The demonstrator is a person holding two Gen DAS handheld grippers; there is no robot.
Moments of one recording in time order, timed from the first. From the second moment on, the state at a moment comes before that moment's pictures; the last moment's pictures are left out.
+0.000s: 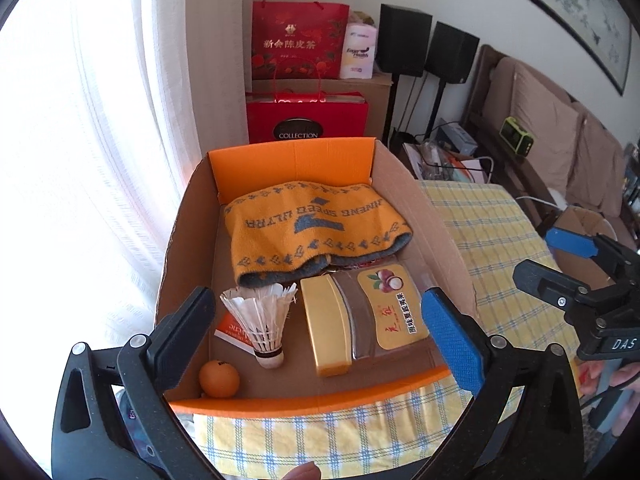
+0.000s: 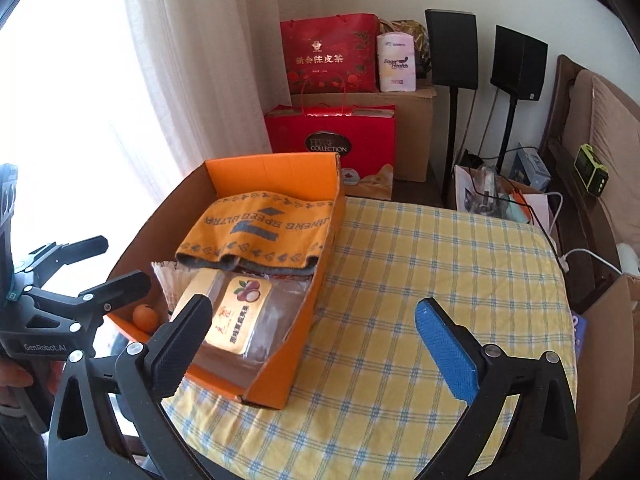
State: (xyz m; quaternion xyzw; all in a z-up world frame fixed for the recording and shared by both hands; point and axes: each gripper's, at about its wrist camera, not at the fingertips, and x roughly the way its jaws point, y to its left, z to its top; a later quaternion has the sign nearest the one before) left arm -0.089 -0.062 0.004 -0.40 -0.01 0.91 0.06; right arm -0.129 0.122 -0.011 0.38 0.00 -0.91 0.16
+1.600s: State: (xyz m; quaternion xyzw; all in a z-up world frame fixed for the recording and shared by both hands) left arm 0.011 -0.019 -0.036 -0.41 -0.06 0.91 0.04; right arm -0.003 0.189 -0.050 0.38 -0.03 -0.92 0.05
